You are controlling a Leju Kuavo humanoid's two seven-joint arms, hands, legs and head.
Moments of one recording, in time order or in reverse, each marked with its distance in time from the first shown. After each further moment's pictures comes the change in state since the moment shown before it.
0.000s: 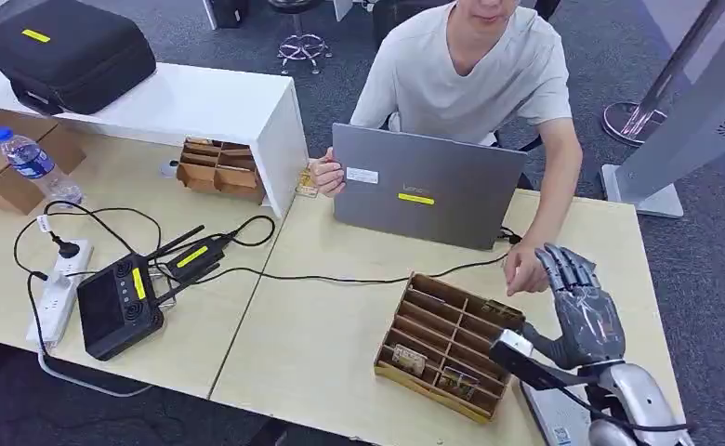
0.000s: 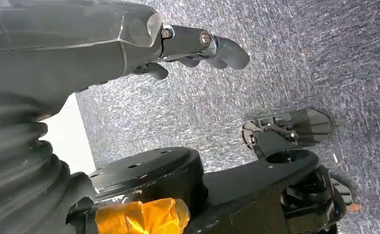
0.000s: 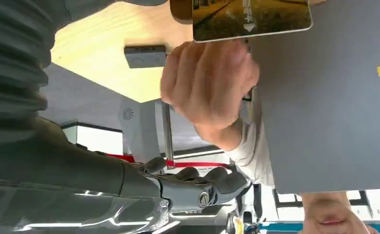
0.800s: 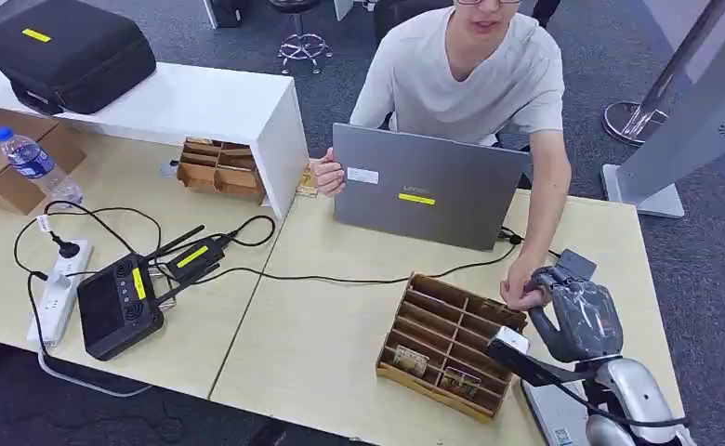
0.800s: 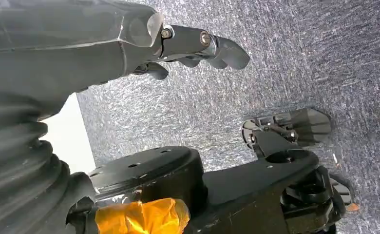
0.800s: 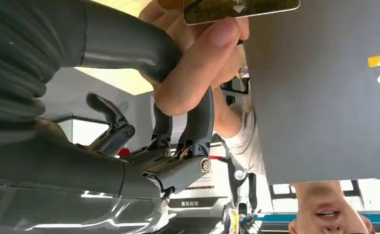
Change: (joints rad) left arm 0.000 -0.002 0.015 0.000 -0.005 0.002 0.000; right arm -0.023 0.005 0.018 0.011 -0.006 -0.020 -0.003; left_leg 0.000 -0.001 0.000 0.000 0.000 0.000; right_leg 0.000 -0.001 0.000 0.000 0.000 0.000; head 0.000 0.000
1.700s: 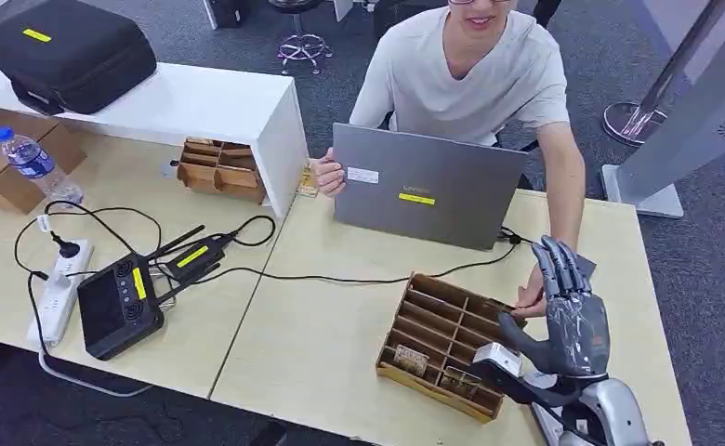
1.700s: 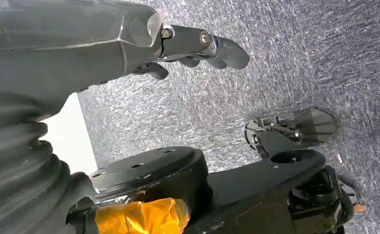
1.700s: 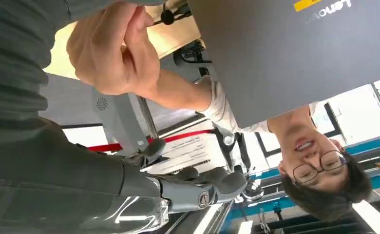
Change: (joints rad) left arm 0.006 -0.002 0.008 0.000 -0.019 -0.002 0.000; right arm 0.090 0.107 -0.045 -0.061 0.039 -0.209 -0.071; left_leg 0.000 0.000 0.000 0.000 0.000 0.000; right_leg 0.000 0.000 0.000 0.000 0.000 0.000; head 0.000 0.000
